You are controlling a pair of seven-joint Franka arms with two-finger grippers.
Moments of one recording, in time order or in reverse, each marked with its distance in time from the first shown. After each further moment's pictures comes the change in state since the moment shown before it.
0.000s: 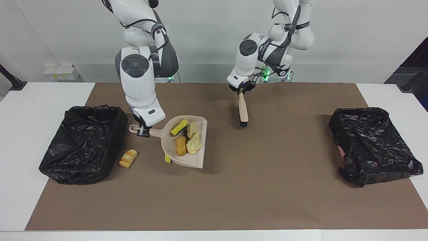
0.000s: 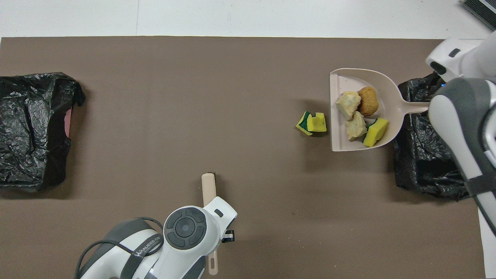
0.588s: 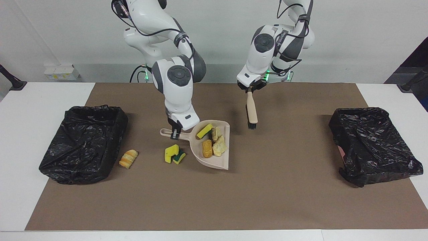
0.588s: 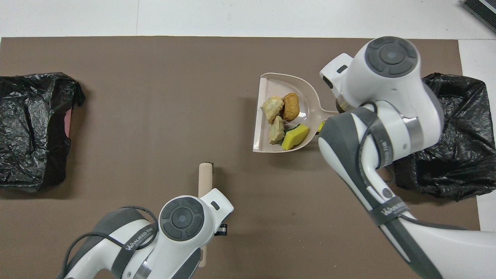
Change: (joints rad) left arm 0.024 0.000 0.000 0.034 0.102 -0.052 0.050; right arm 0.318 0.022 0.011 -0.027 0.002 0.024 0.395
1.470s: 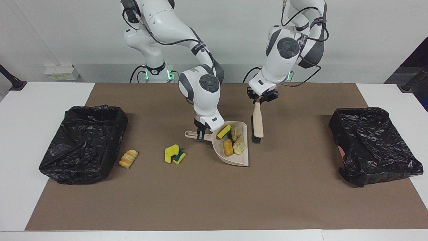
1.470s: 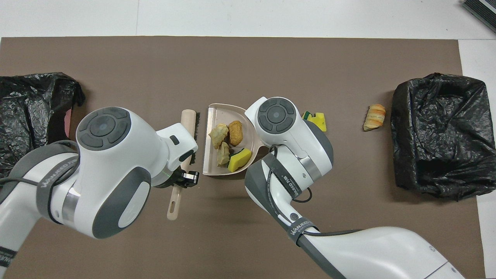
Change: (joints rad) left arm 0.256 0.104 0.031 0.410 -0.001 -0.295 0.342; right arm 0.267 0.129 0.007 -0.132 -0.003 0.258 0.300
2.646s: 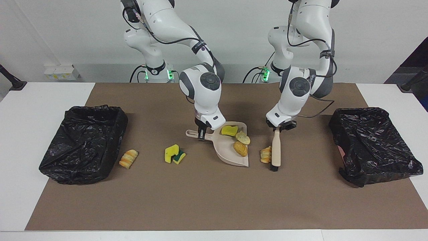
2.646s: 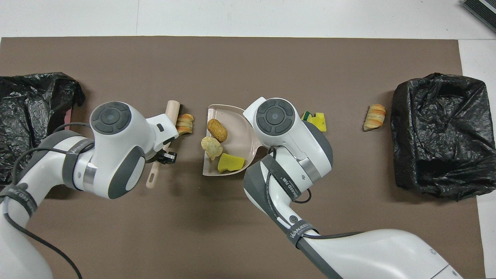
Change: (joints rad) left arm 0.113 0.212 -0.027 -0.091 0.183 0.340 0.146; right arm 0.010 -0.007 0.001 -0.002 0.000 0.002 0.000
